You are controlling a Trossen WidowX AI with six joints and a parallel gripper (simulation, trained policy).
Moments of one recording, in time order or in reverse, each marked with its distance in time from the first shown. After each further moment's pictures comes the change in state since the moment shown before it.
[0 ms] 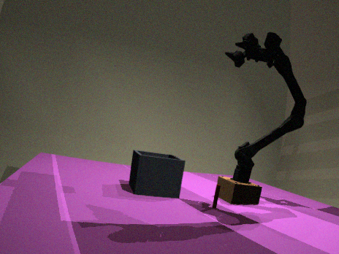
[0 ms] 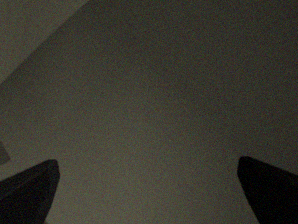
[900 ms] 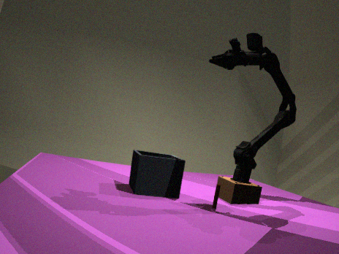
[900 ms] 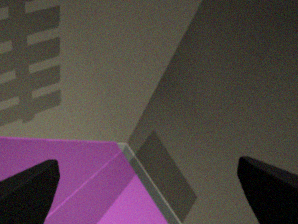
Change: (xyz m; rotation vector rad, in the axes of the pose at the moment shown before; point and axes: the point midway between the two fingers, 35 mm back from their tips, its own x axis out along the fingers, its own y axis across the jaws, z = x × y) arm 0.008 0.128 0.021 0.401 0.024 0.527
